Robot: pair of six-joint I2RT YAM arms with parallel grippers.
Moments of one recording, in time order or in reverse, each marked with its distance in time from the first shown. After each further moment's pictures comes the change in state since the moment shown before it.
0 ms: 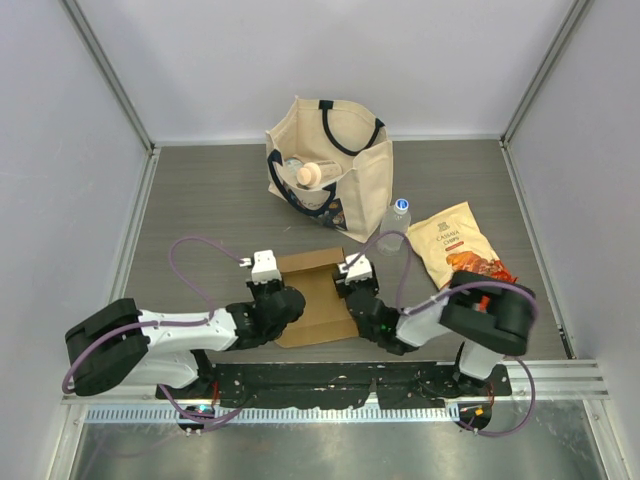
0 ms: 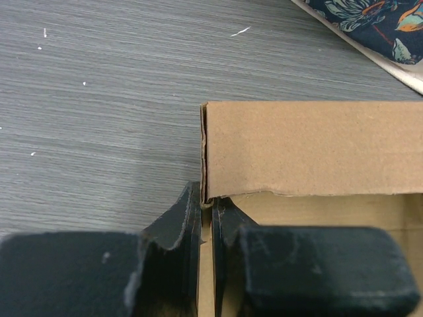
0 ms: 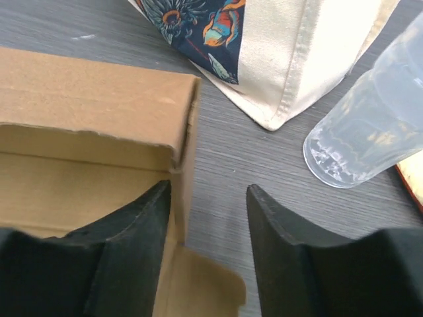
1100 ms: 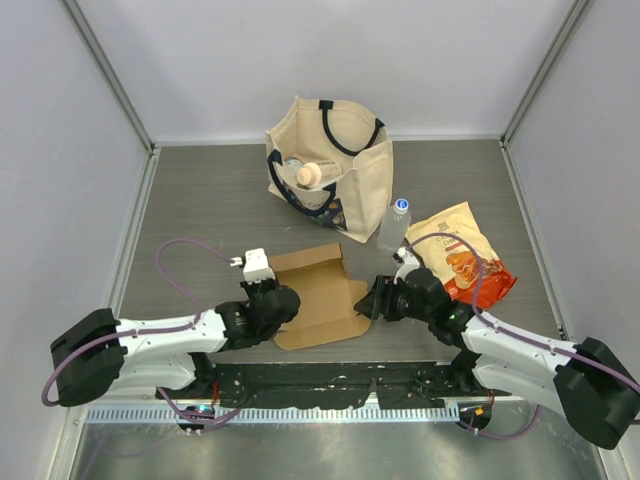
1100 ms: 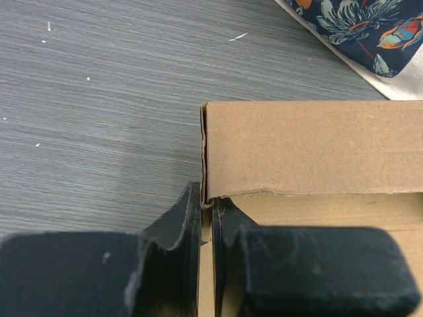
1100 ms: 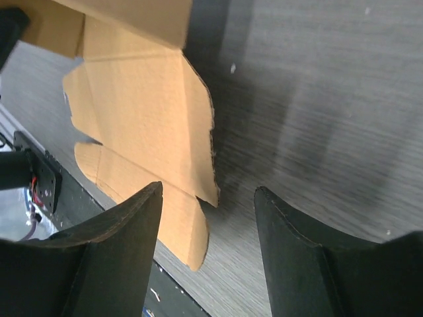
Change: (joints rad) left arm -0.005 -0.106 0.028 -0.147 0.018 -0.091; right arm -0.441 -0.807 -0.186 -0.915 -1.116 0.689
